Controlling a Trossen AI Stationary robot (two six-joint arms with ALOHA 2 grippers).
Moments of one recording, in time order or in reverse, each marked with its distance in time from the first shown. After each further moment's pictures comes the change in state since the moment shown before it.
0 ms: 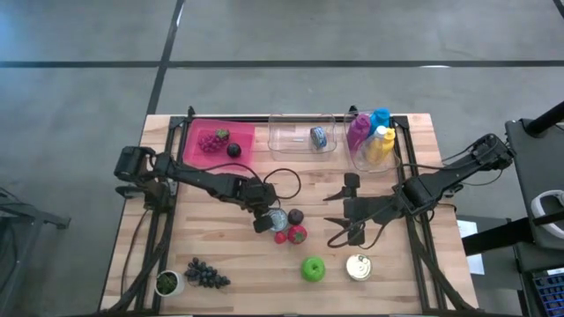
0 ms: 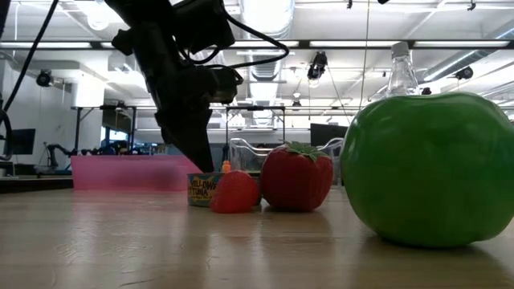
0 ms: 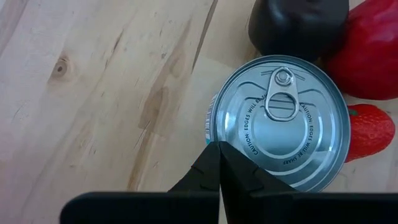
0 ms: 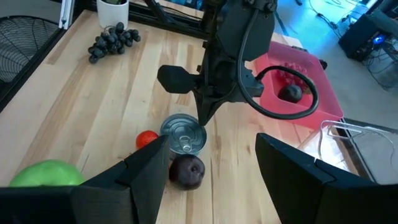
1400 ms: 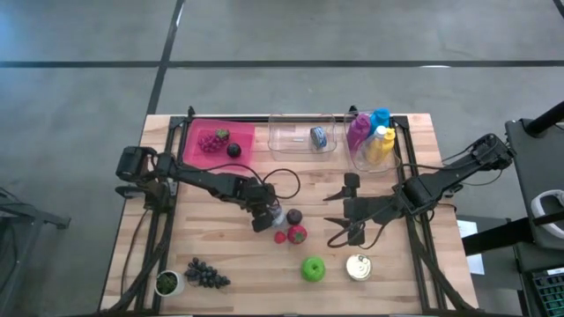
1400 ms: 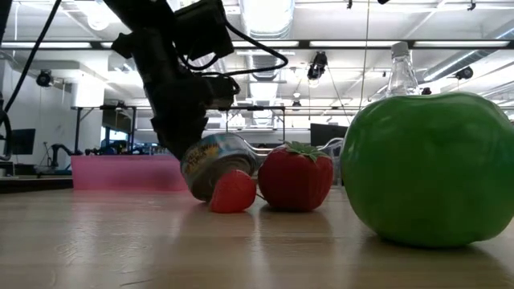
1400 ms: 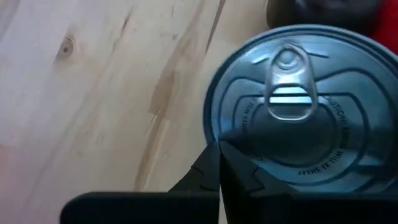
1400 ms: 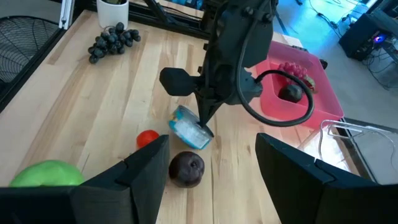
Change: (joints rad) left arm 0.010 0.006 -0.004 -0.026 -0.003 0.004; right arm 0.000 0.000 0.000 -0.001 0.000 0.002
